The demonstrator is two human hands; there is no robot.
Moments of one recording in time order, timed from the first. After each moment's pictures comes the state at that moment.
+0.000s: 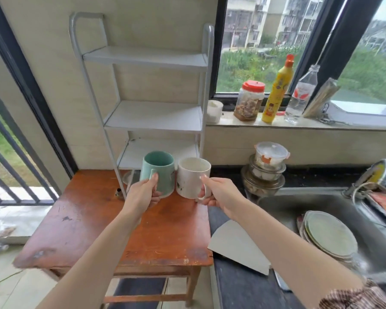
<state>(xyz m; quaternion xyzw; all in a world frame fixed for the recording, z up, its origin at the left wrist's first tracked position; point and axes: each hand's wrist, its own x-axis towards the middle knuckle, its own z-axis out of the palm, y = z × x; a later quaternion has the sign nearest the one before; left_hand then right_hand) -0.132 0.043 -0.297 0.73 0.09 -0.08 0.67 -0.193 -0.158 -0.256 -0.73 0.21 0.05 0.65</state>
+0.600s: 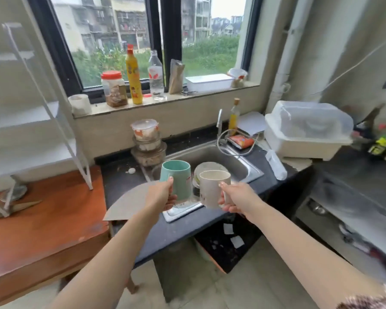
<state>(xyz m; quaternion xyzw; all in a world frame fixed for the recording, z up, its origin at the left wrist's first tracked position) -0.399 -0.247 -0.307 0.74 -0.05 -0.32 0.59 -0.566 -0.386 -0.267 -0.66 0.42 -0.10 0.62</state>
